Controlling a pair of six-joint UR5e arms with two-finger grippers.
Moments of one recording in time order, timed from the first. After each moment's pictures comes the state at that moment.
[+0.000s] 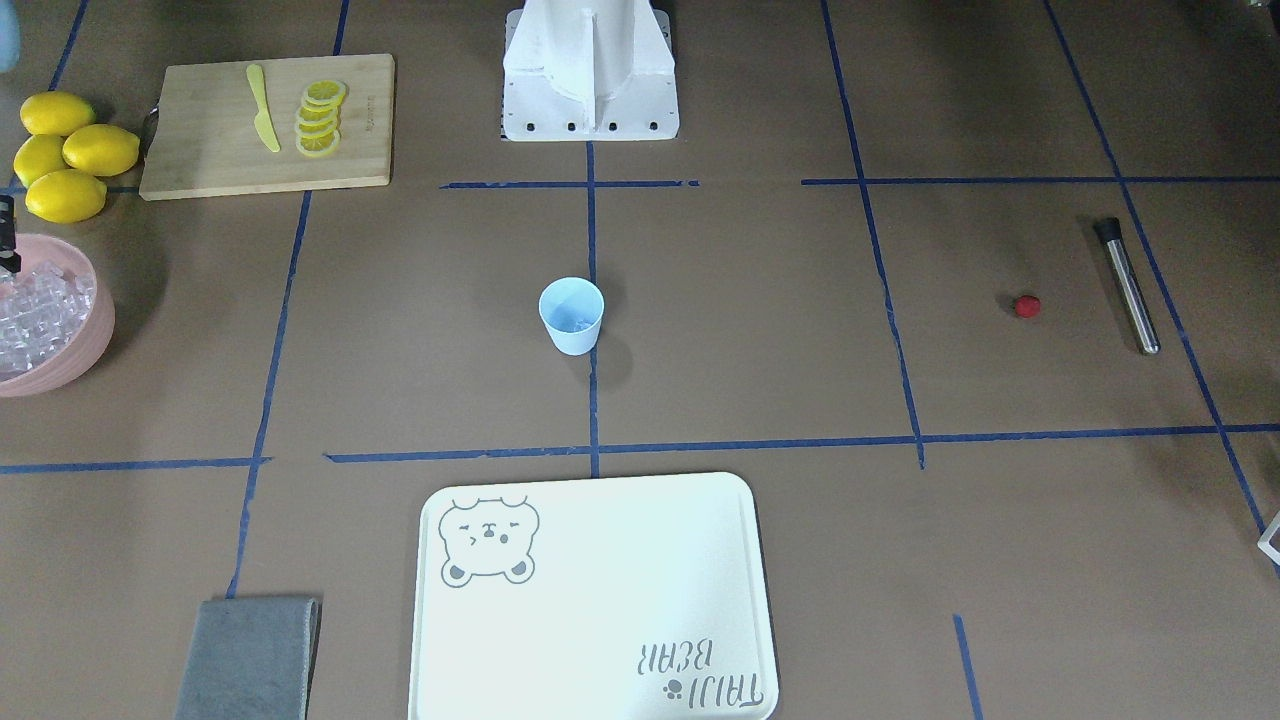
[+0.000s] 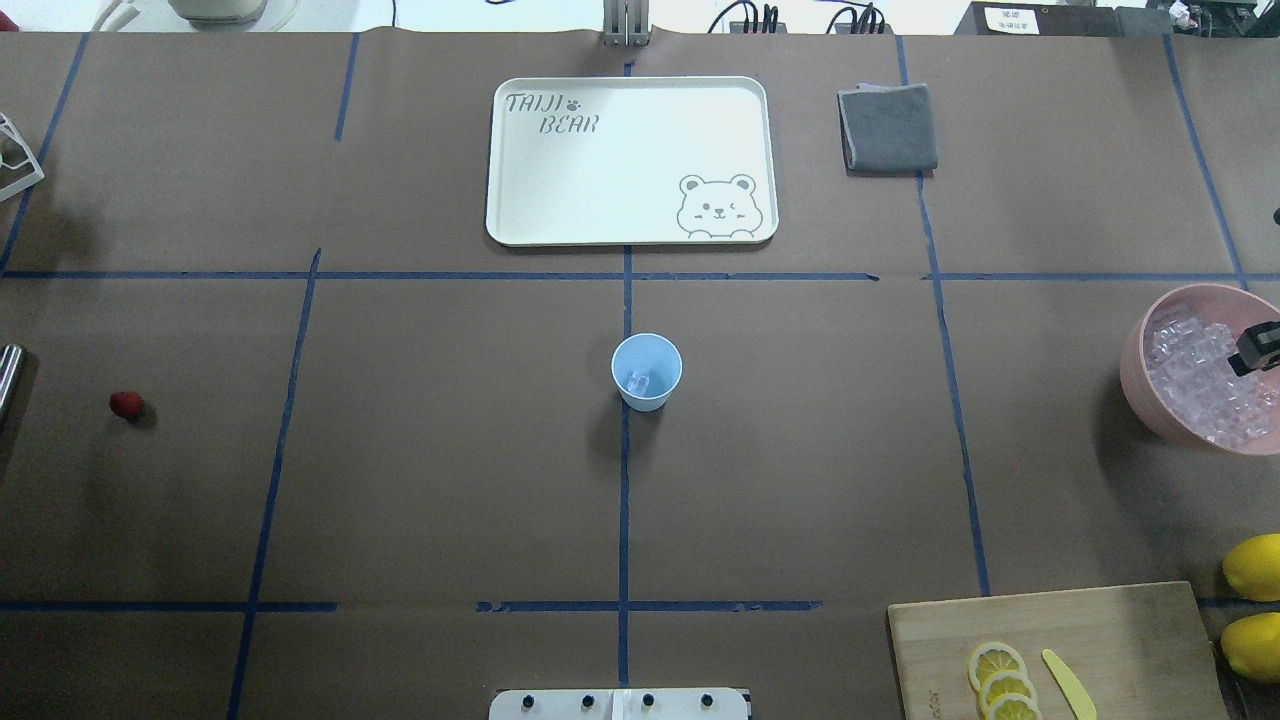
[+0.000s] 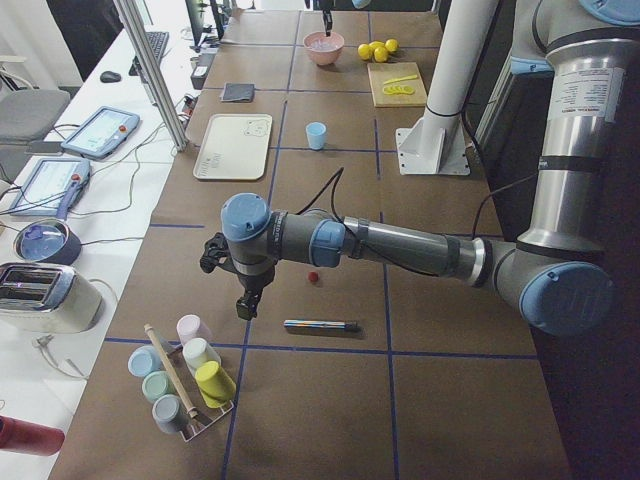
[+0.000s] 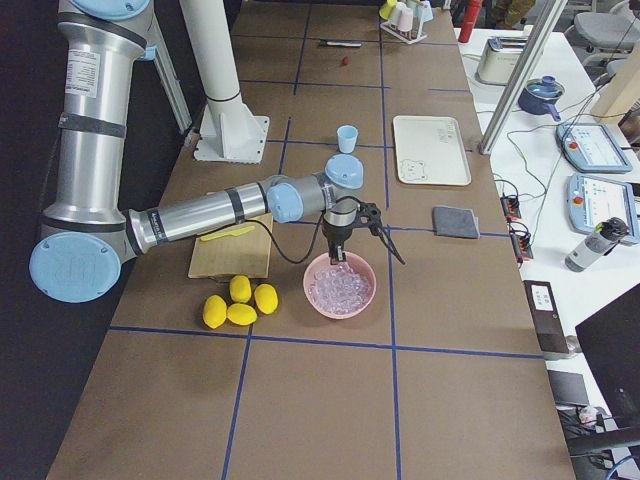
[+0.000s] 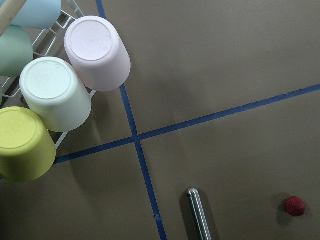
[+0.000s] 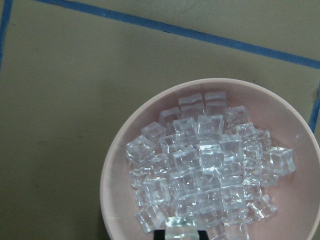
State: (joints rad) left arm -1.55 -1.62 -1.69 -1.55 -2.39 0.15; right arm 1.17 -1.71 2.03 -1.57 2.23 0.30
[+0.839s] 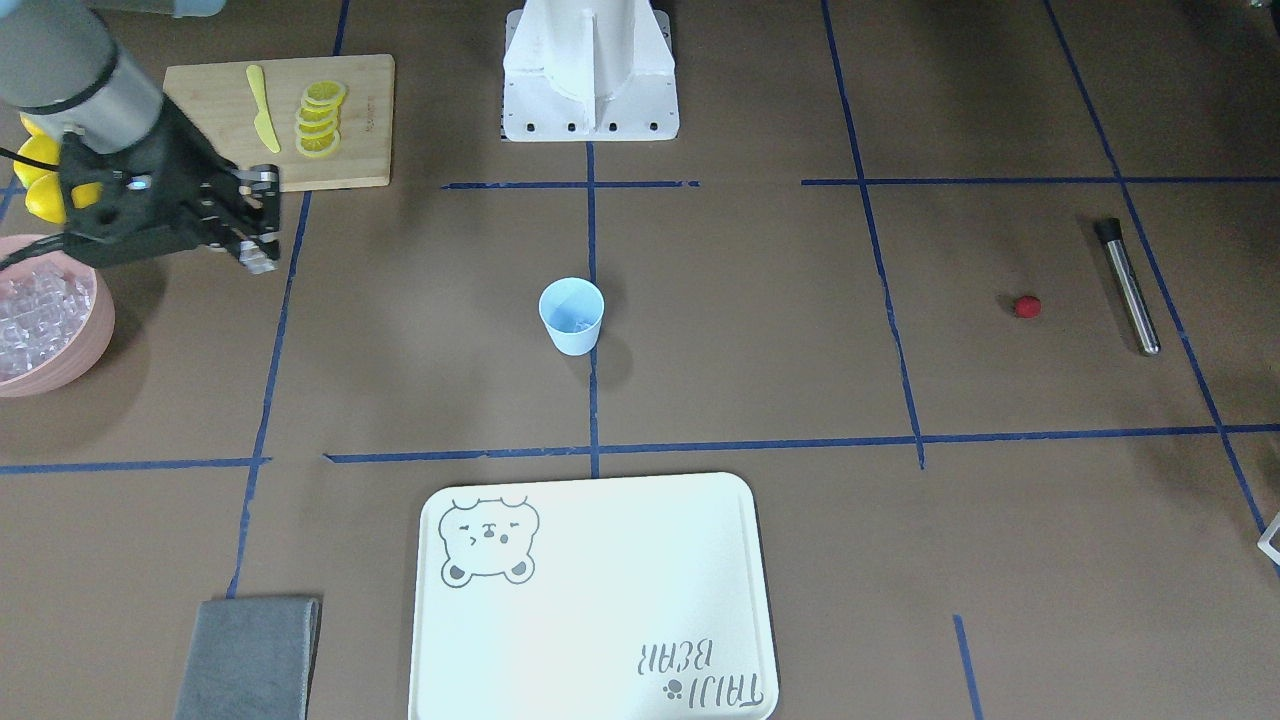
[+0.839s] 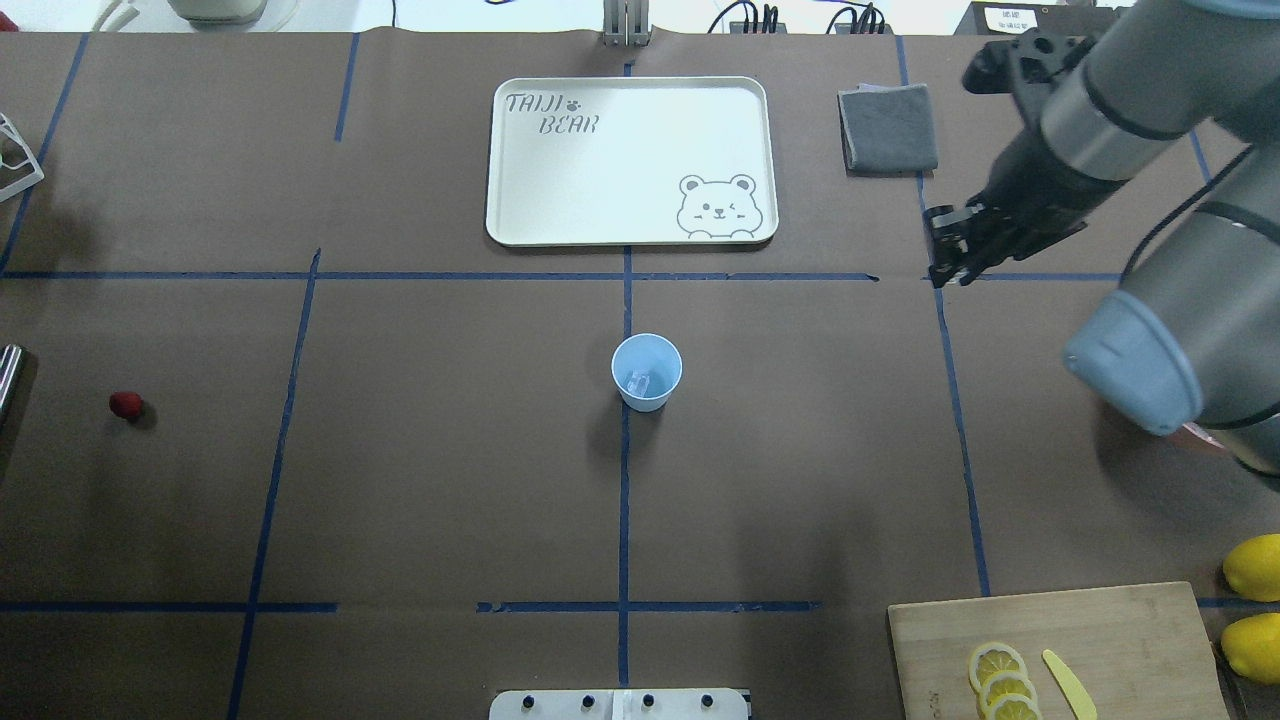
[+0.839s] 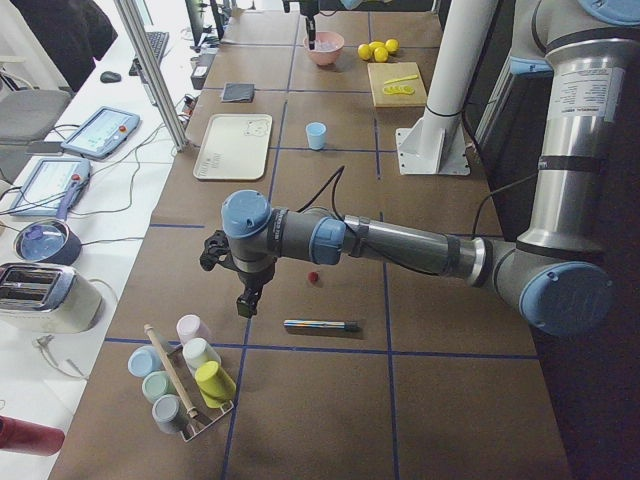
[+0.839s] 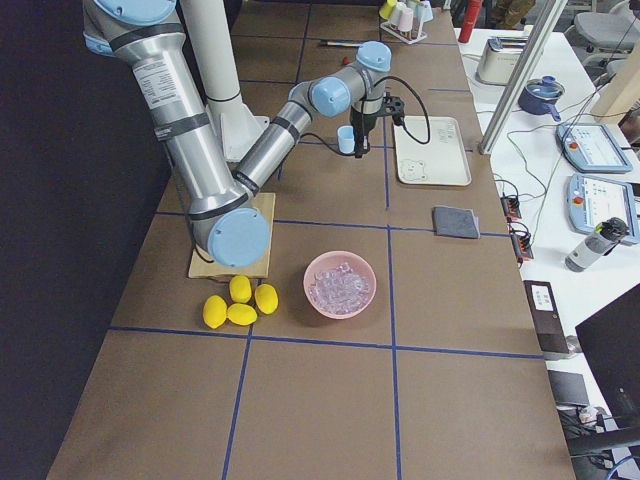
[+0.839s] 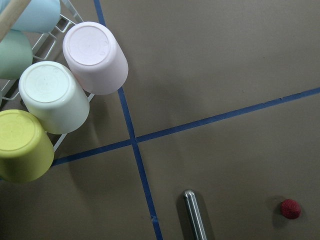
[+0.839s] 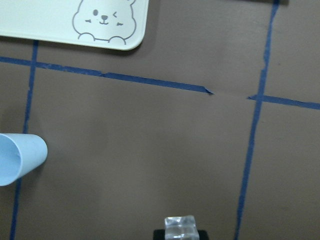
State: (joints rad) left arm -1.55 -1.62 -1.70 -1.55 -2.39 0.14; right arm 0.90 -1.09 2.02 -1.89 2.23 0.74
